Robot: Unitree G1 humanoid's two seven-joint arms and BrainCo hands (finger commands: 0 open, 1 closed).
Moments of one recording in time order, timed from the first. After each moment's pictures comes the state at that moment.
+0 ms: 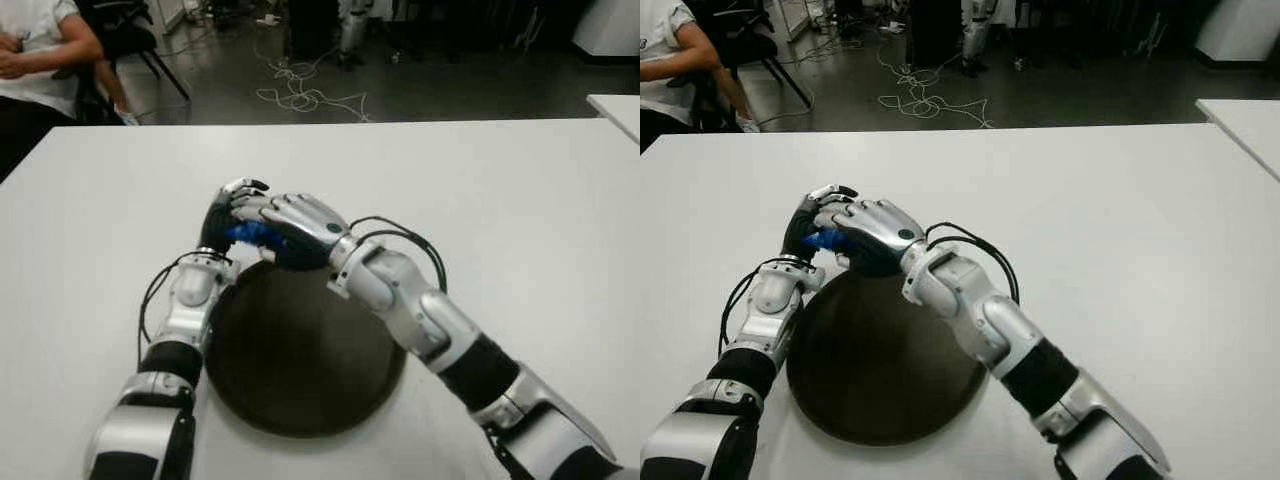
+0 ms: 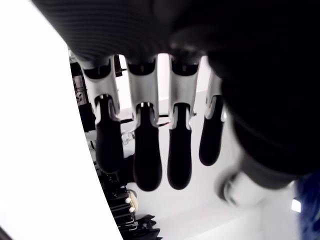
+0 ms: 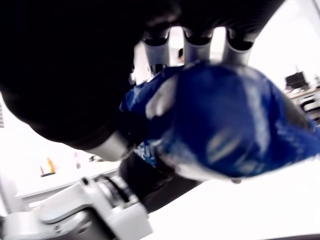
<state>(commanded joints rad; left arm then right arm) -0.55 0.09 0.03 0.91 0.05 -0.59 -0.07 -0.56 -0.09 0.63 0.11 -0.70 -0.06 0.26</state>
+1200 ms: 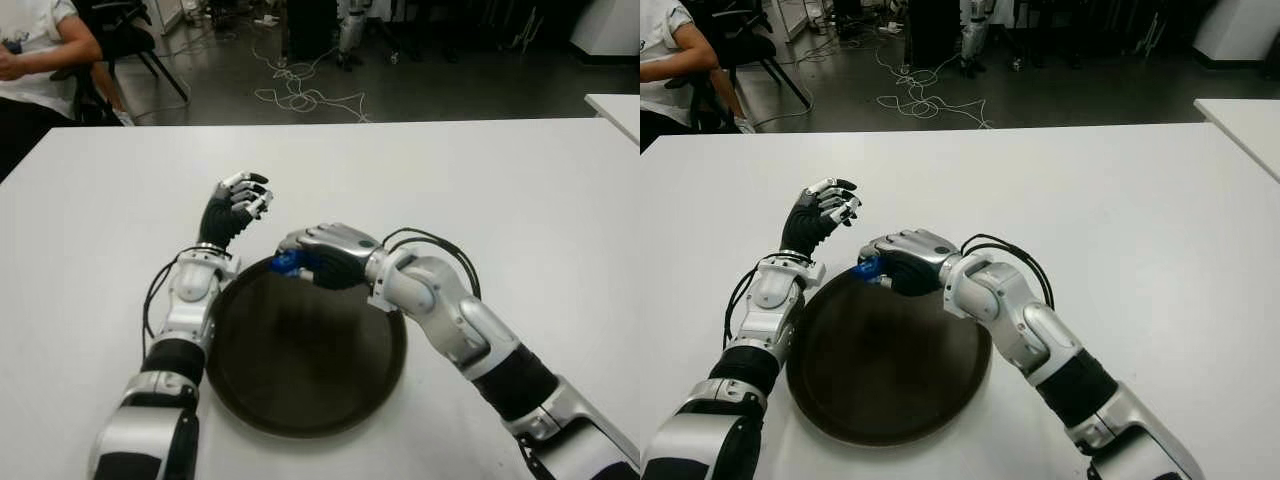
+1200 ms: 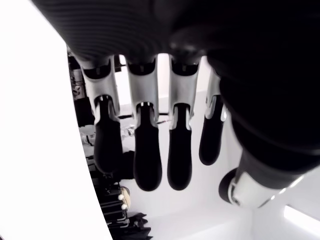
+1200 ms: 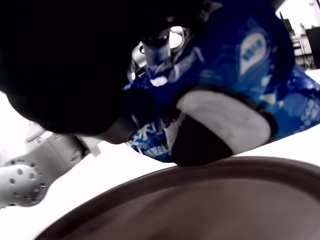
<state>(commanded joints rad) -0.53 0.07 0.06 0.84 -0.01 -0.50 -0.10 -0.47 -0.22 0.55 0.00 -0.64 -0.02 0.46</state>
